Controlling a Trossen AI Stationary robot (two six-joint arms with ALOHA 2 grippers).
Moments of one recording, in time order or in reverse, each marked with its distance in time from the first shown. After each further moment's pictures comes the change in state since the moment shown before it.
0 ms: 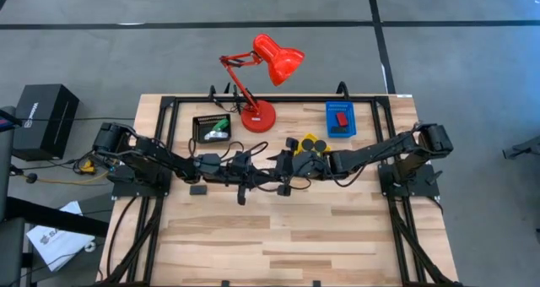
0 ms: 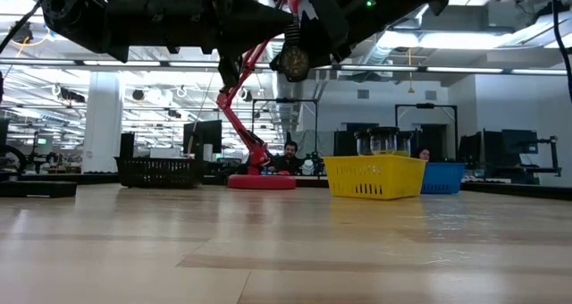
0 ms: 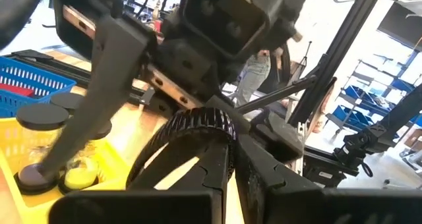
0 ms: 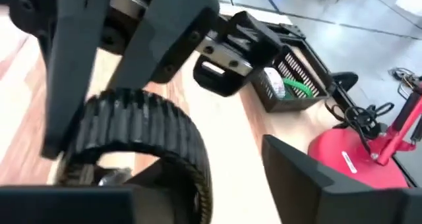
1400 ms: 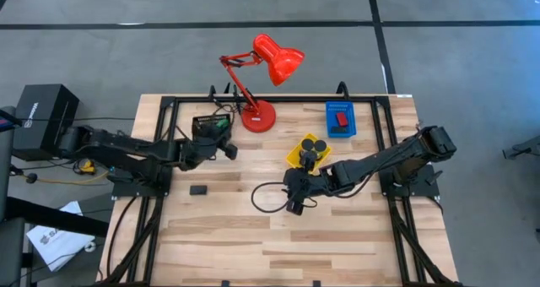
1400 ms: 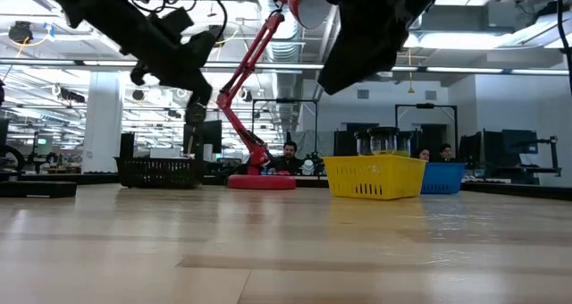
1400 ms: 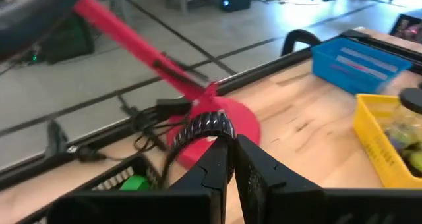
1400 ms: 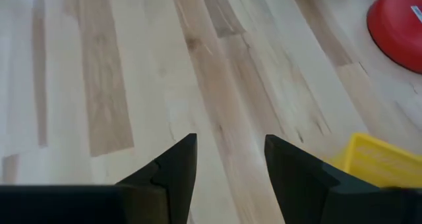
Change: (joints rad) left arm 0.158 -0.441 -0.001 -0.987 -0.809 -0.067; right arm 0.152 -0.009 0.129 -0.565 0.000 0.503
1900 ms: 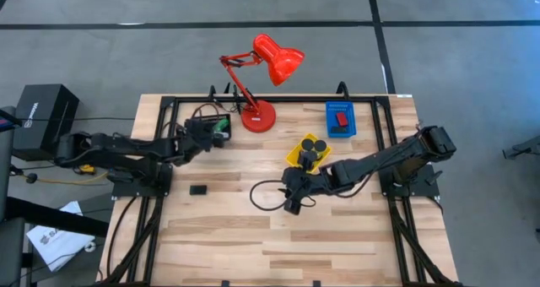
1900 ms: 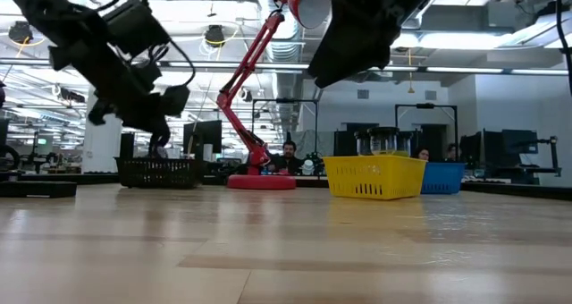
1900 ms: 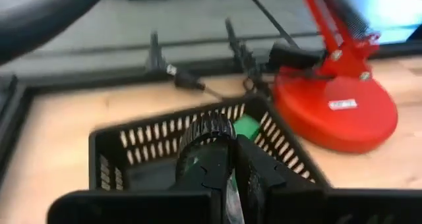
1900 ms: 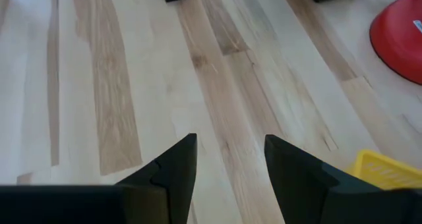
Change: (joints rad) left arm 0.222 -0.039 -0.189 -0.086 0.011 -0.305; right arm -0.011 0.000 0.000 0.063 -0.002 -0.002
